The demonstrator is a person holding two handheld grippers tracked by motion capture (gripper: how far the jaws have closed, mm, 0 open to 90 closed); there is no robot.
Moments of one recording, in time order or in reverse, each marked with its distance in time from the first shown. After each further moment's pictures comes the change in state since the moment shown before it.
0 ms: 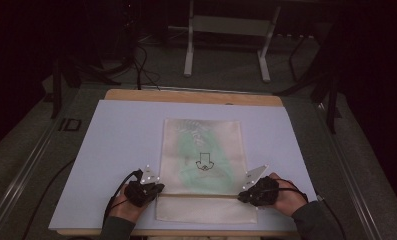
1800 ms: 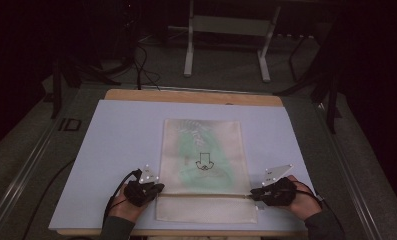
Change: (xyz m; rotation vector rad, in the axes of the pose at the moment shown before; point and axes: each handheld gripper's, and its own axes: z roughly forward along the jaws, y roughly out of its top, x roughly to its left) left arm 0.003 -0.001 0.000 -0.004 -0.017 -0.008; right arm -0.007 -0.040 -0.023 -0.147 -0.029 0.136
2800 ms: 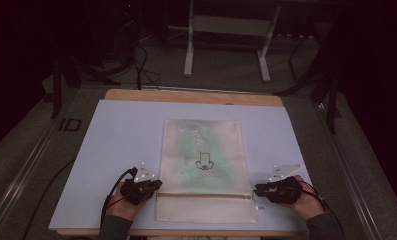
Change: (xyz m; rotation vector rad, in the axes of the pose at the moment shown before) left arm 0.007 -0.001 -0.007 -0.058 0.025 -0.014; right arm -0.009 -0.014 -0.007 -0.081 -0.068 0.087
